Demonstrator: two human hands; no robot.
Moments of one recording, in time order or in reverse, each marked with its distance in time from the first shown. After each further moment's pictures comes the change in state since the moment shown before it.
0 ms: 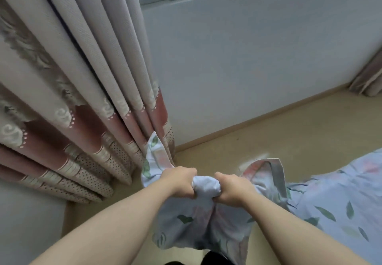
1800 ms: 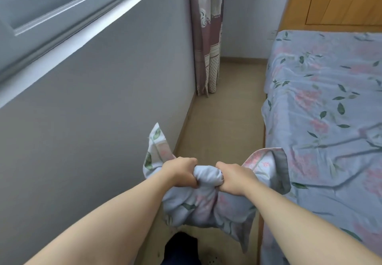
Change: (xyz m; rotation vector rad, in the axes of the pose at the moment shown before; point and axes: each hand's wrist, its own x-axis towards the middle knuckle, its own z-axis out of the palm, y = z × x) left_hand 0.606 0.468 -0.359 0.419 -0.115 0.745; right_hand 0.182 0.570 -0.358 0.452 0.382 0.778
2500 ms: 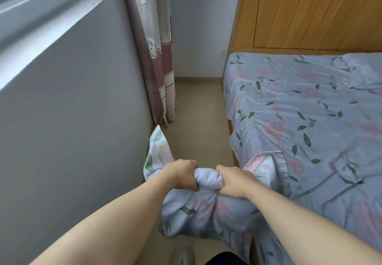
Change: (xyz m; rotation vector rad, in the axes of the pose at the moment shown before) left_hand 0.303 0.011 -0.192 0.065 -0.026 0.330; right_hand 0.231 0.096 -0.182 0.085 0.033 0.279
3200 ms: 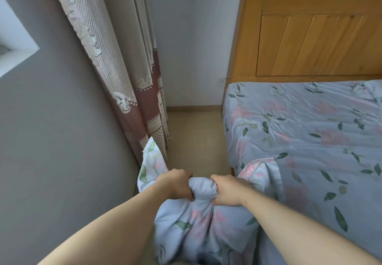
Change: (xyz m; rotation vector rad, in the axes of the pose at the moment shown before) left_hand 0.305 -0.022 -0.188 0.010 -0.021 -0.079; right_hand 0.284 0.095 -0.205 0.015 -0.048 -0.054
